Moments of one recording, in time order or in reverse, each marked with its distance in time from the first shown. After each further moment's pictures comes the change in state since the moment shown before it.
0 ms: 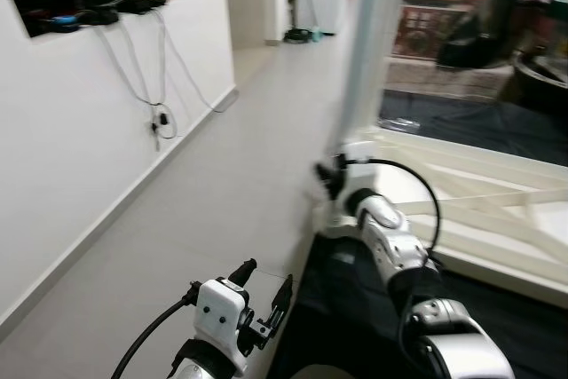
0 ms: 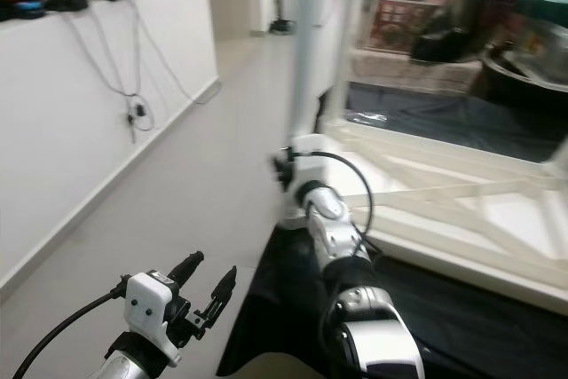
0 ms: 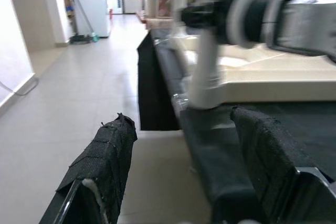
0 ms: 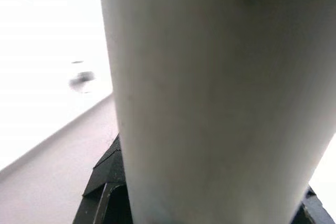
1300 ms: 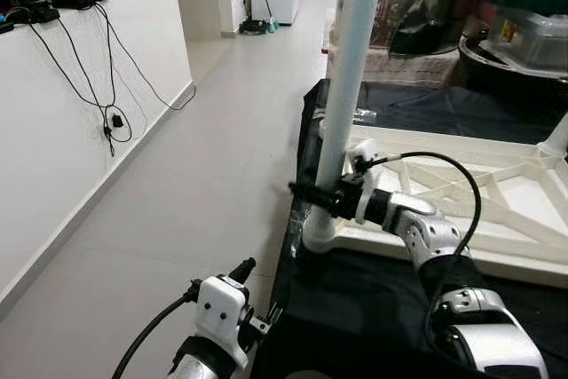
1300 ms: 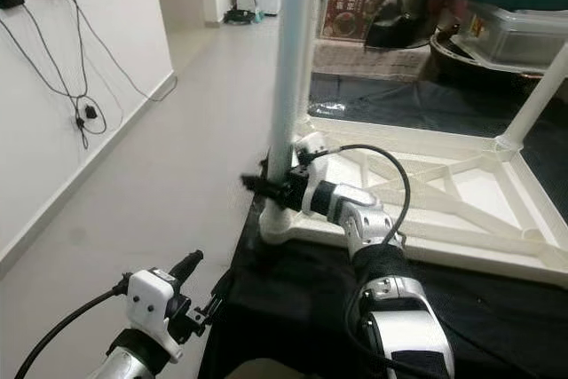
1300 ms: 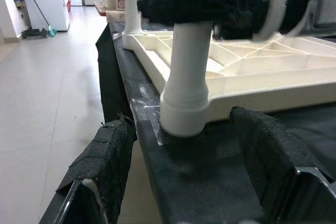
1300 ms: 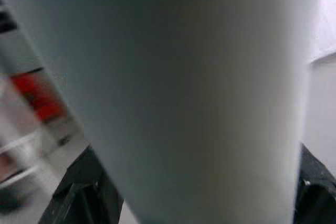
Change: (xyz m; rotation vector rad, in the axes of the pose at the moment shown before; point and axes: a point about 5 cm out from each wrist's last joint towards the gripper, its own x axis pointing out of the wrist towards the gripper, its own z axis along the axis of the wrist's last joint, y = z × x) left arm 0.005 -0.002 -0.002 -0.005 0.001 -0.012; right arm -0.021 0.030 0.010 0.119 0.137 1.192
